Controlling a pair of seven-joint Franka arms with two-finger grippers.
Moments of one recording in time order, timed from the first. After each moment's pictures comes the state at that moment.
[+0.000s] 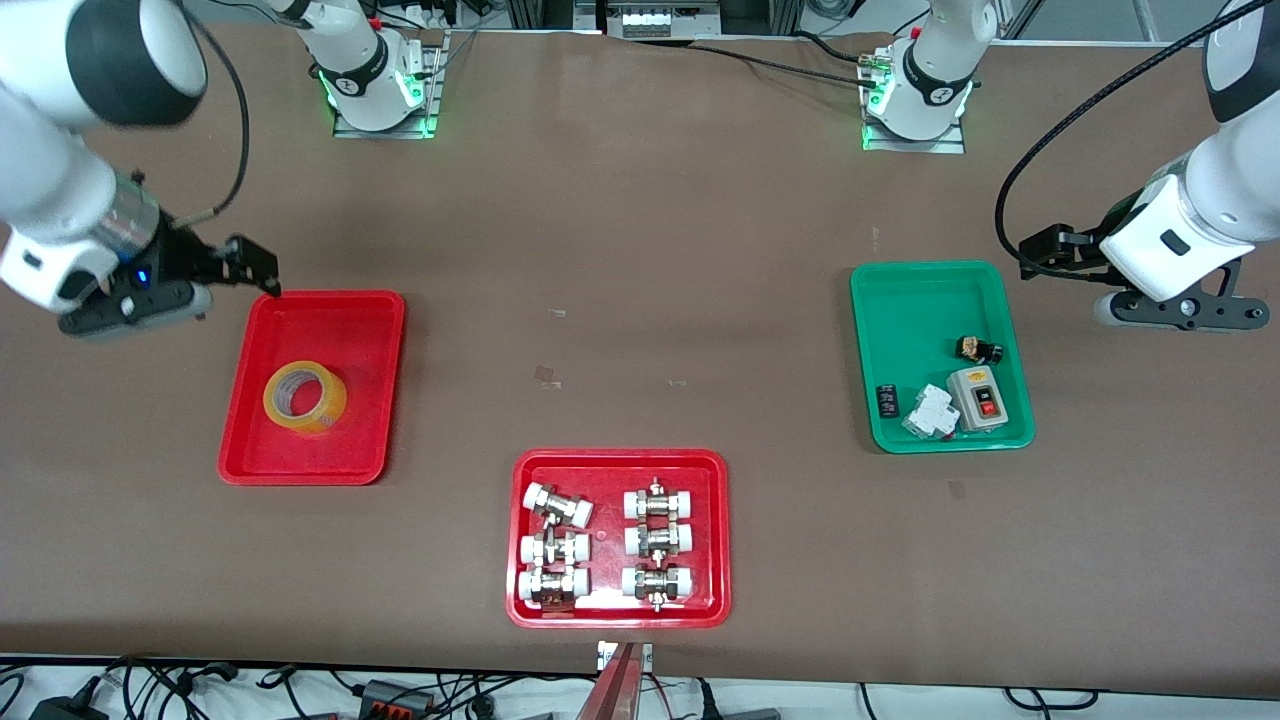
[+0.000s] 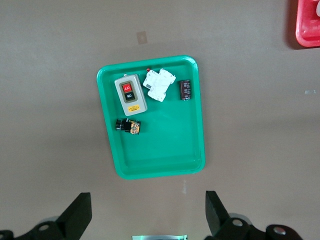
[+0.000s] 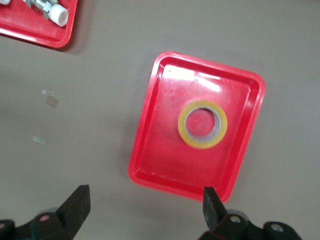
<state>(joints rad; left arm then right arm) 0.26 0.16 -0.41 -1.47 0.07 1.46 -0.09 0.00 -0.02 0.10 -1.82 0.04 1.82 -0.13</state>
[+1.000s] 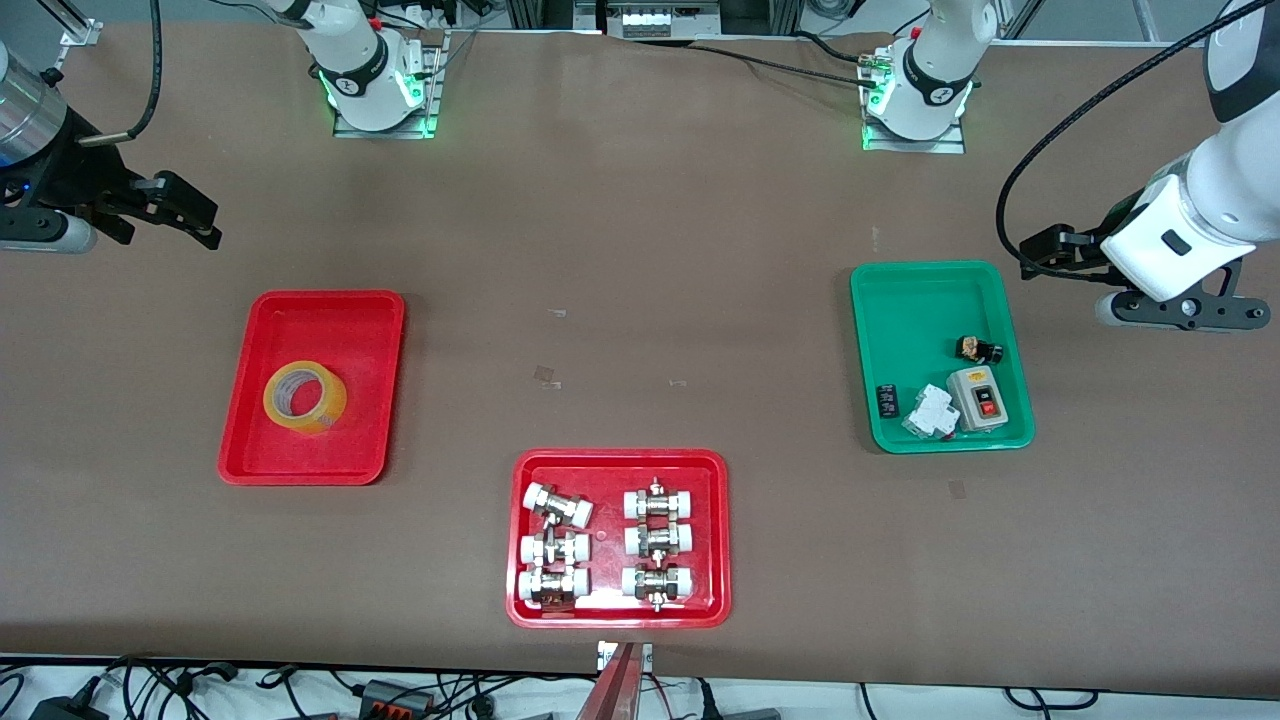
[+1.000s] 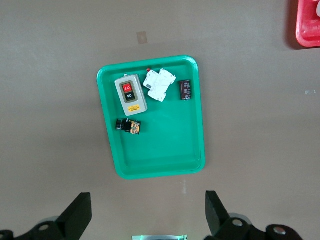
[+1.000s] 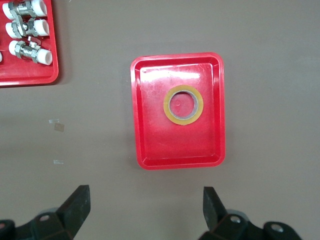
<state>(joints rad) 0.26 0.16 -0.41 -1.47 0.07 1.46 -0.09 0.00 -0.03 0.09 -1.63 -0.01 1.62 0.15</state>
